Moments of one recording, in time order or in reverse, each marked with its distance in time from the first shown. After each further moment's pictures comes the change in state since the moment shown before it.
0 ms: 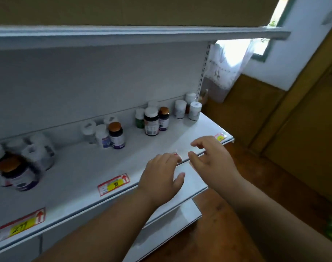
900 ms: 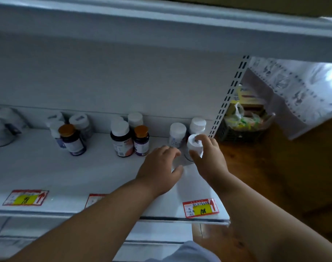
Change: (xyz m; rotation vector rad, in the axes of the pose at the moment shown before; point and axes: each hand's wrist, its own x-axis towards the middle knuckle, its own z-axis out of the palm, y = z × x) left_hand 0.250 0.012 0.137 0.053 0.132 -0.504; right_hand 0.270 0.262 0.074 0.121 -0.354 -0.074
